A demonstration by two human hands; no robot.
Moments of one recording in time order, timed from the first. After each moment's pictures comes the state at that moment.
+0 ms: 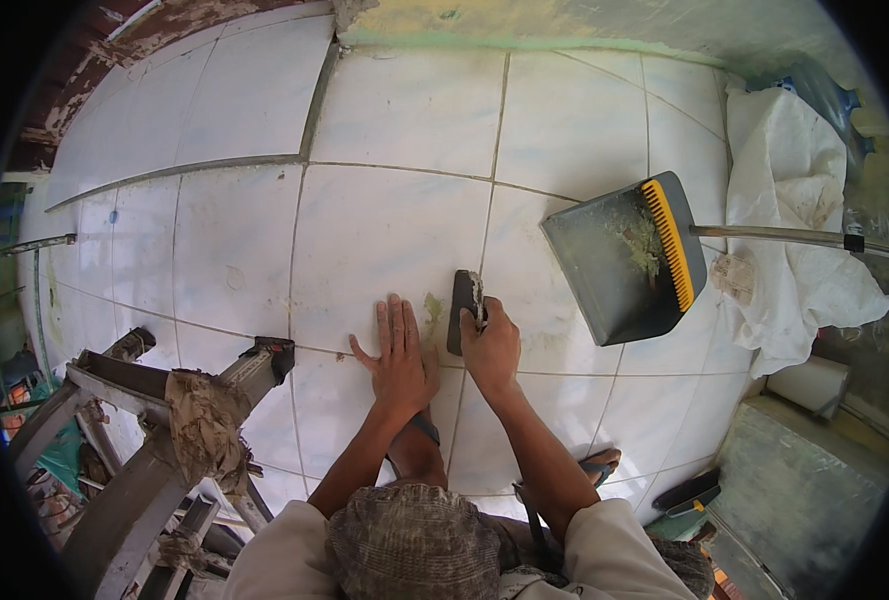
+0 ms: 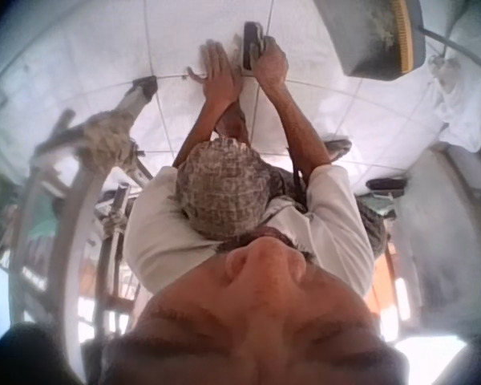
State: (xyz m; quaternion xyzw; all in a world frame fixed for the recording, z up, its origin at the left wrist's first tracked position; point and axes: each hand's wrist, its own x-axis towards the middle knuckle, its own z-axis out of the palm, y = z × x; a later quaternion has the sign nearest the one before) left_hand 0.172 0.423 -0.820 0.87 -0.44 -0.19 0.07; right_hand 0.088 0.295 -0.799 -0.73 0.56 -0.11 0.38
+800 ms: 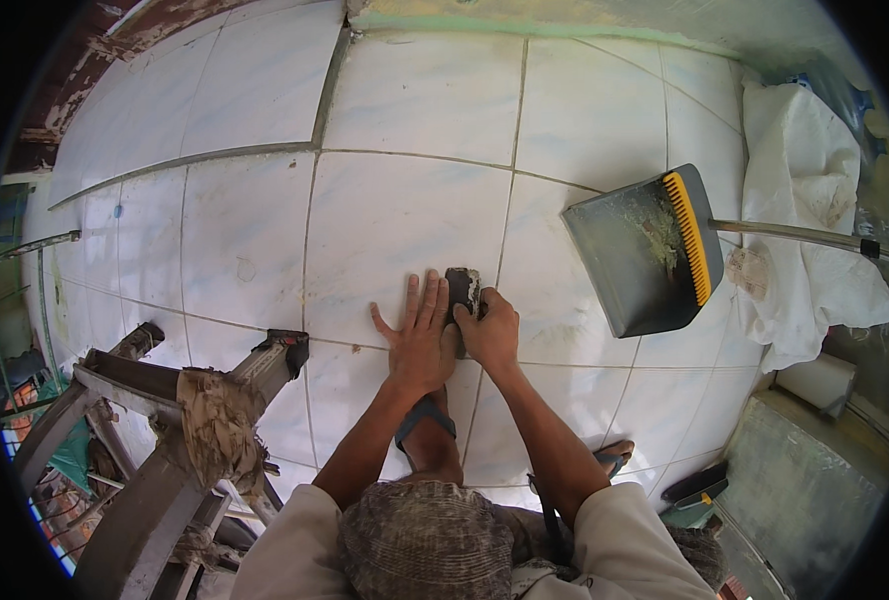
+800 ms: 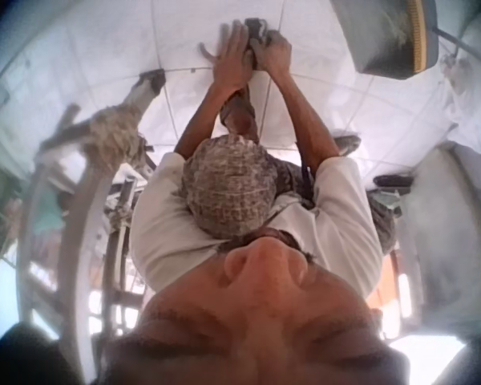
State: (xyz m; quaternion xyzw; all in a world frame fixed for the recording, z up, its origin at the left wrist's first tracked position) left_hand 0.193 0.409 -0.831 0.84 -0.50 -0.19 0.10; right_hand 0.111 0.298 -0.811 -0.68 0.57 -0.06 0.47
